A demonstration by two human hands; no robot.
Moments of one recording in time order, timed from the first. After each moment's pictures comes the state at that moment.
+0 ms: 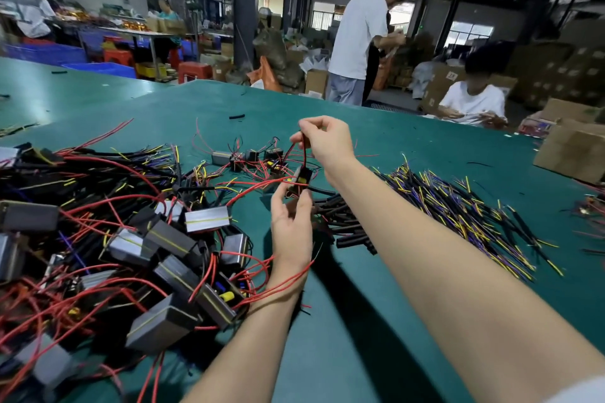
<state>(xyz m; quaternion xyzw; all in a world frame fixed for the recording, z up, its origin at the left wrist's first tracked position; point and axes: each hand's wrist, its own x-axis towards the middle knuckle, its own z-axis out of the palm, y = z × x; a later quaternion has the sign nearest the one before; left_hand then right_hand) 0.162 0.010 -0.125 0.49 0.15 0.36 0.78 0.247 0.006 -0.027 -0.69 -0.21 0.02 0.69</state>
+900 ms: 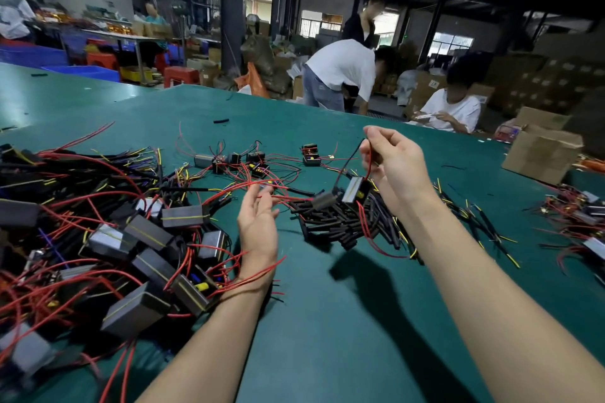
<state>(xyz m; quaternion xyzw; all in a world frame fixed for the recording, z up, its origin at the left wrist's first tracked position) 0.161 0.019 -0.123 0.48 0.18 0.38 0.77 0.210 -0.120 -0.006 -0.60 -0.17 0.00 0.78</state>
